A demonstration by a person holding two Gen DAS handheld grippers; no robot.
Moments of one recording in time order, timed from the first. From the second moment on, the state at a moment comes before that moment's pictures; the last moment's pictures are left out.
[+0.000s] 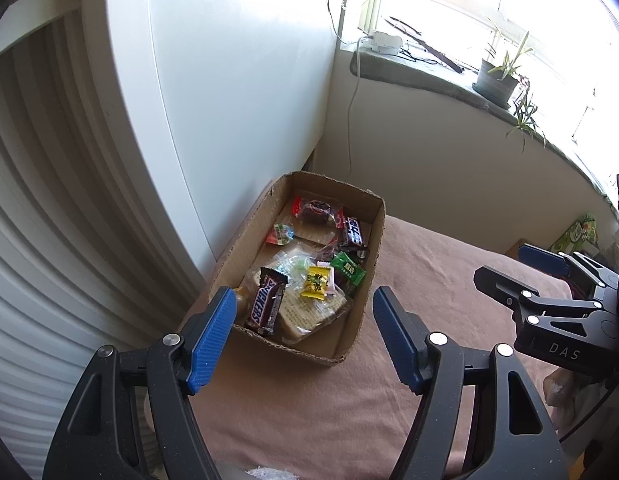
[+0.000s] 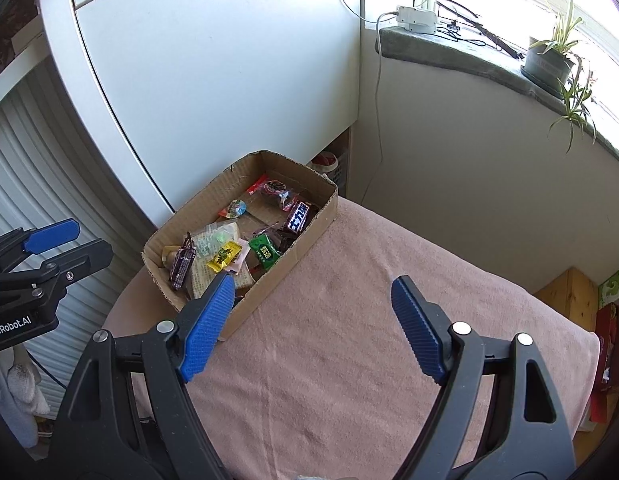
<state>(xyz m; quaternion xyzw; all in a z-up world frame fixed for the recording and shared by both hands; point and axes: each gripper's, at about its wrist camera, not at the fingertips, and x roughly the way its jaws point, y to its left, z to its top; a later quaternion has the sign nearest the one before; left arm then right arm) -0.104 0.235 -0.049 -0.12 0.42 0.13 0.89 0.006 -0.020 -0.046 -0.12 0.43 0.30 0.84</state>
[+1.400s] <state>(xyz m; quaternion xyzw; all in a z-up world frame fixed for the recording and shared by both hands) -0.106 0.235 -0.049 -0.11 0.43 0.15 0.89 0.002 -0.021 -0.054 -0.11 0.45 0.29 0.84</state>
